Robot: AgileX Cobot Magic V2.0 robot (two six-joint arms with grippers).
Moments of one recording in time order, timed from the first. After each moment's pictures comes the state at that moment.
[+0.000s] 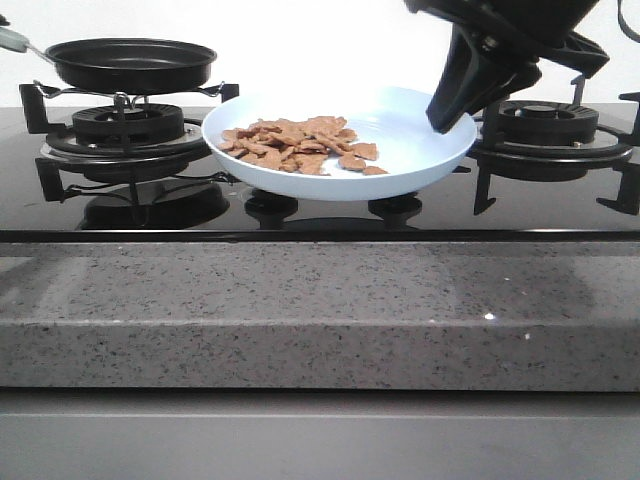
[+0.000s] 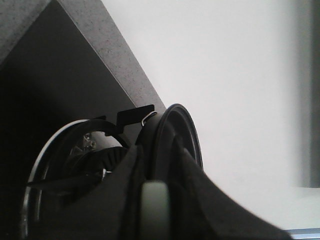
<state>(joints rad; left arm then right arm) 0.30 1.78 -1.21 -1.81 0.80 0.86 0.26 1.62 -1.28 0.47 0.71 -0.23</state>
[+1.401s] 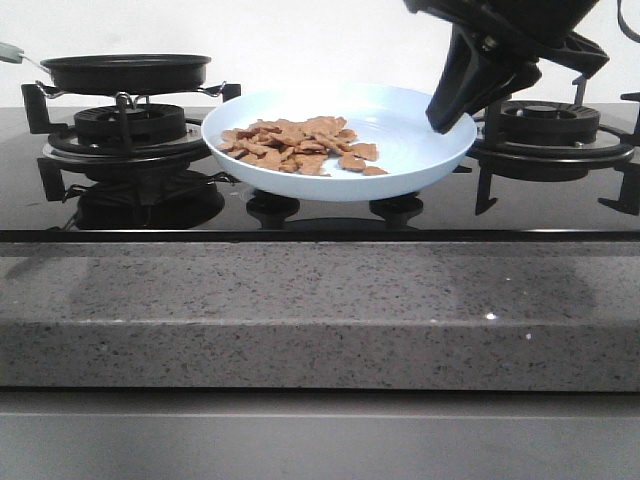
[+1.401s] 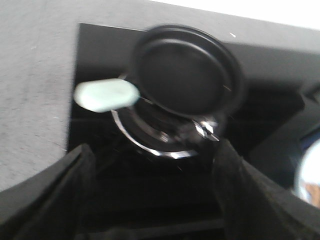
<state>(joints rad) 0.21 1.22 -1.27 -0.62 0.90 0.48 0.26 1.62 -1.28 0.47 0.71 -0.23</state>
